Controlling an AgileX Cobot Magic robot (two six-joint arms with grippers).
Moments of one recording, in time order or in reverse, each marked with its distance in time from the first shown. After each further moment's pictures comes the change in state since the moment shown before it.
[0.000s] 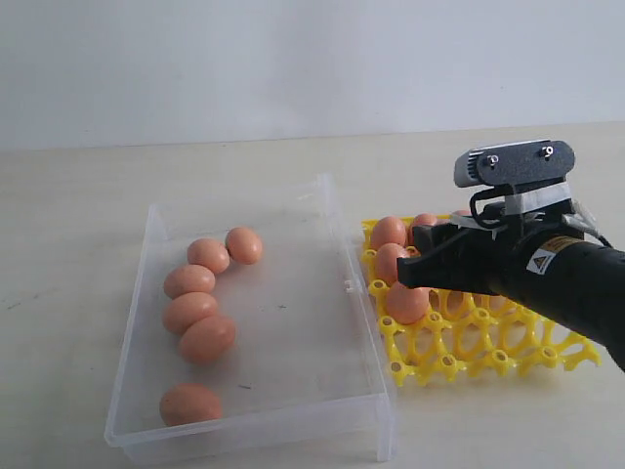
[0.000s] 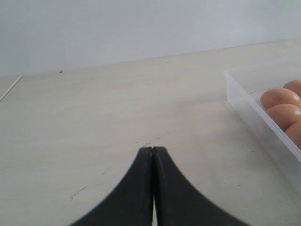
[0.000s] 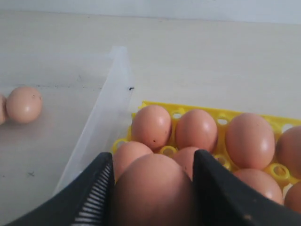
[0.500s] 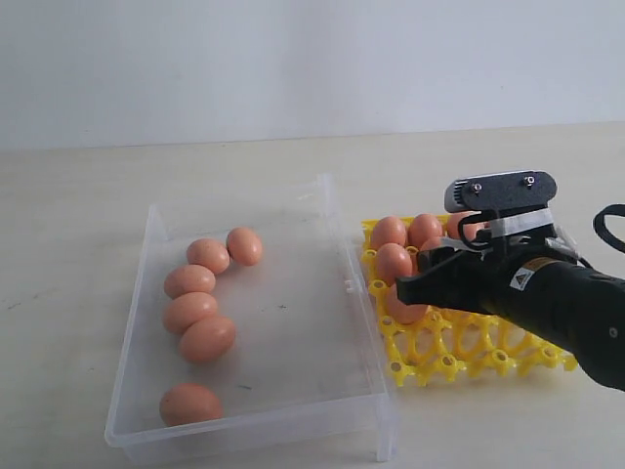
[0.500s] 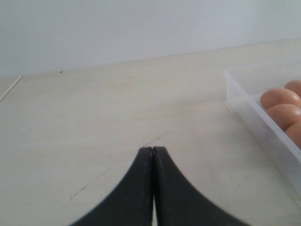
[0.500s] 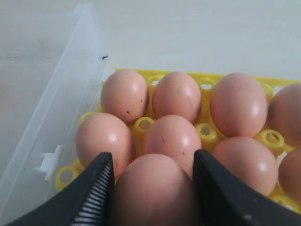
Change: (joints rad) left arm 0.000 0.000 0.000 0.000 0.000 0.000; right arm -0.011 0.136 -0.012 0.065 -0.045 -0.016
